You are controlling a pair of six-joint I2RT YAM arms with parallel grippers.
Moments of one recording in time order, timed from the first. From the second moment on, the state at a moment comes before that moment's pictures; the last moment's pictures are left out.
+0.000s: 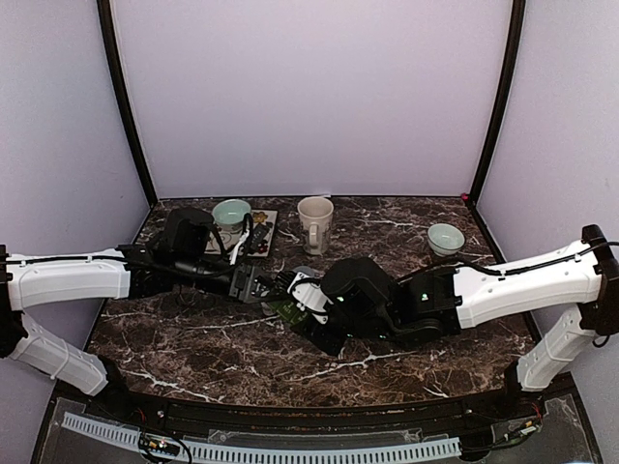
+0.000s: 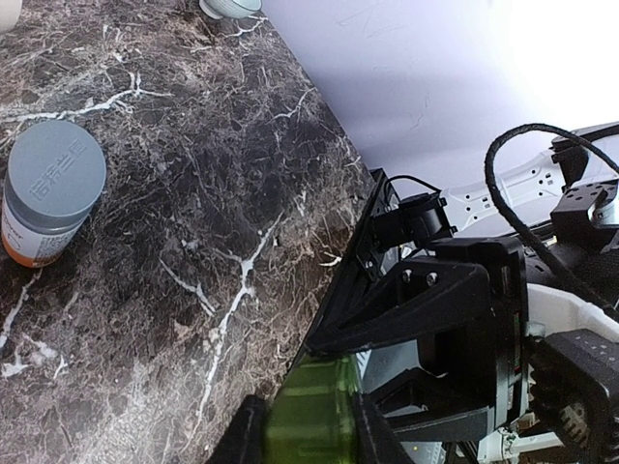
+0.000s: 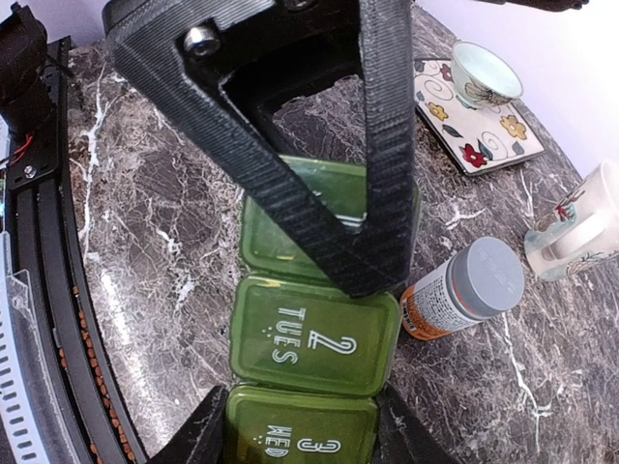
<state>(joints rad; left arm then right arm) -0.78 1.29 0.81 -0.06 0.68 -0.62 1.34 1.54 1.09 -0.23 0.28 0.01</state>
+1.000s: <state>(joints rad) -0.77 1.31 0.81 -0.04 0.68 -0.58 1.34 1.54 1.09 -0.23 0.31 0.06</state>
